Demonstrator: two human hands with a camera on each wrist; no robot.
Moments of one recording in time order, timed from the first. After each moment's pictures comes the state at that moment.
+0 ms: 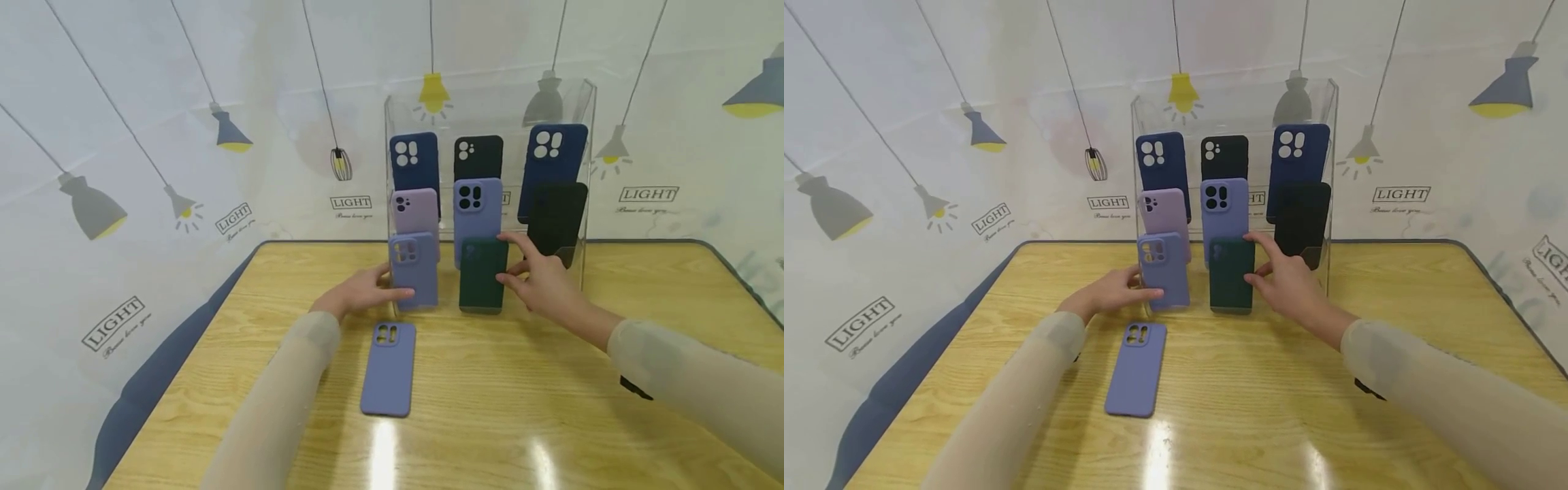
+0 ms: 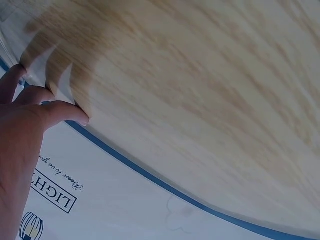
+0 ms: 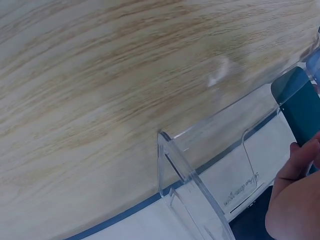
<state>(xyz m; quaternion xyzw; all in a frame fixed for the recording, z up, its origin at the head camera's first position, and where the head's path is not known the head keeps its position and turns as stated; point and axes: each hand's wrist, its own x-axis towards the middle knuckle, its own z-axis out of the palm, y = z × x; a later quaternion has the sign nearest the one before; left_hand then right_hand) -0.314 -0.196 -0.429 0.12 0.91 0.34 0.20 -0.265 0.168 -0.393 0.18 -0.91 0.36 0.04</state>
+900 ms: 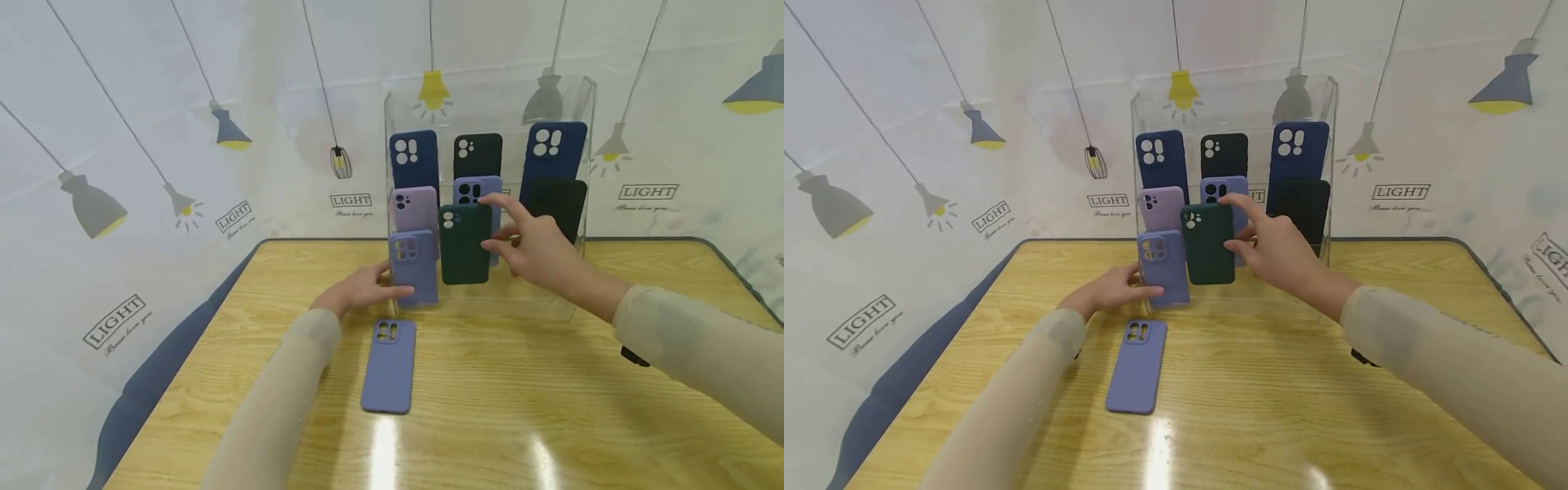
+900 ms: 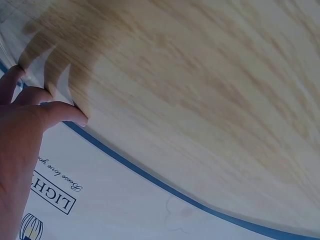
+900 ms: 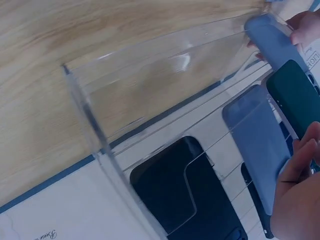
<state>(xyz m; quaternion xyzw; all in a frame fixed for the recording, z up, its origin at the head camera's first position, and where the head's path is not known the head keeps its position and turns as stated) -0.318 -0.196 -0.430 0.11 0.91 0.34 0.20 -0.259 0.147 -0.325 0.27 -0.90 0.34 0.11</state>
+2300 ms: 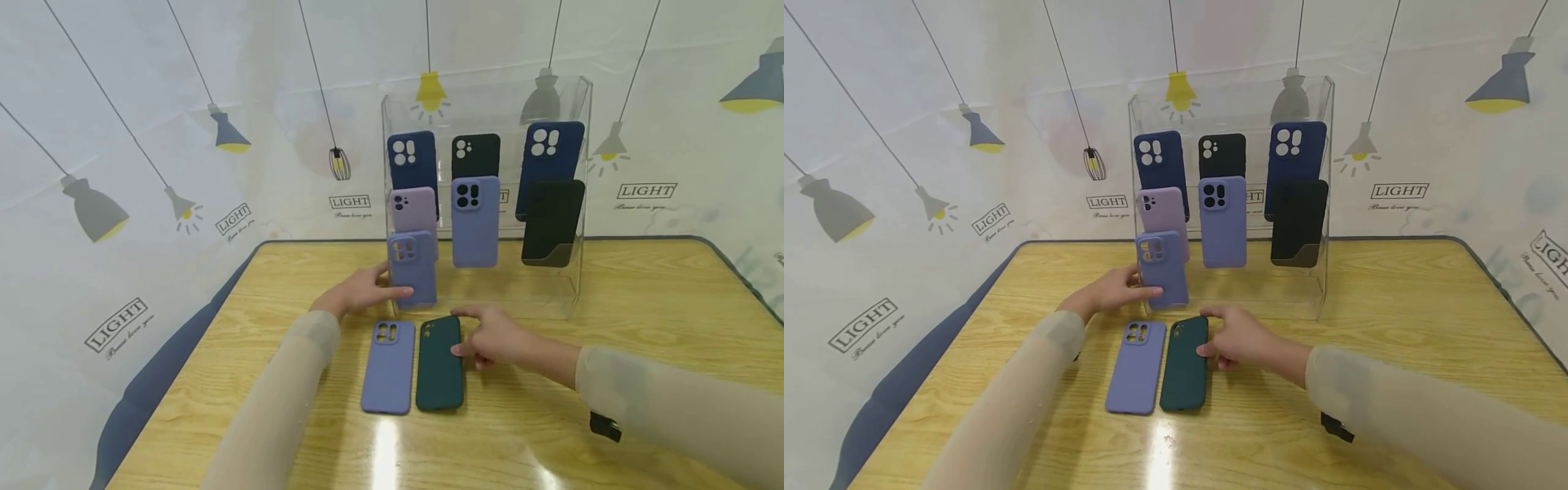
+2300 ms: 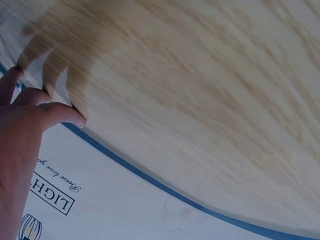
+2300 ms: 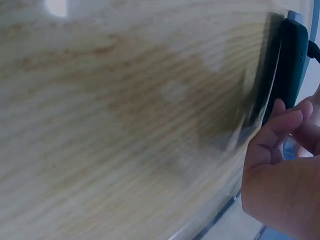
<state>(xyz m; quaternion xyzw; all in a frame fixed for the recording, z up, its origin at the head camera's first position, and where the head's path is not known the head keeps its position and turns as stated) -0.315 -0.194 -0.430 0.11 0.91 0.34 0.19 -0.211 0.094 -0.414 0.08 -0.83 0.49 -0.26</state>
